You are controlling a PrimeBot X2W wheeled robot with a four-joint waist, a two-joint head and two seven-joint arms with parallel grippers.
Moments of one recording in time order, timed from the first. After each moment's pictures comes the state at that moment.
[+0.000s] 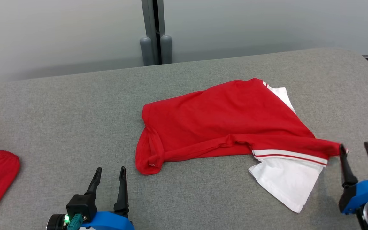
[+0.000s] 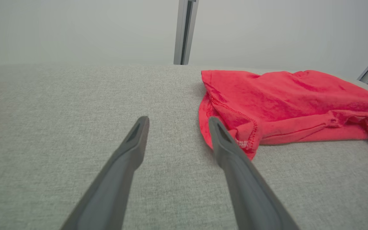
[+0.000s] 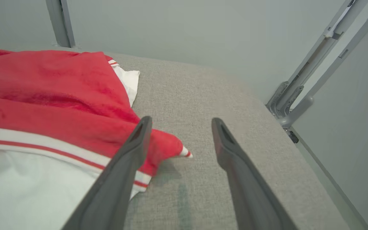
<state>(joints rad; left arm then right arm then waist) -0.04 0.05 -0.15 0.36 -0.19 -0.03 -0.26 -0.24 -0.28 -0.14 0.55 0.02 0.13 -0.26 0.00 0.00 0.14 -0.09</state>
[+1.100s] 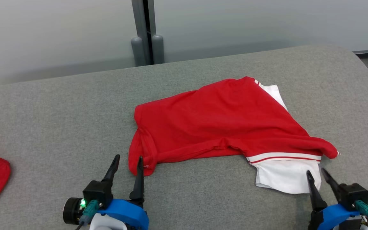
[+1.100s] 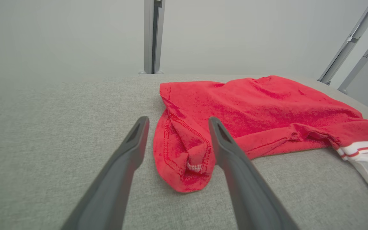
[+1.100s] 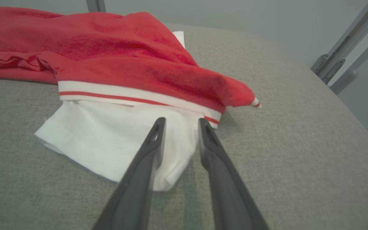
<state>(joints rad) -0.12 0.05 -0.25 0.39 -0.24 -0.04 -0.26 -0.11 -0.16 -0.05 0.53 0.01 0.13 -0.26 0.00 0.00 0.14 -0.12</state>
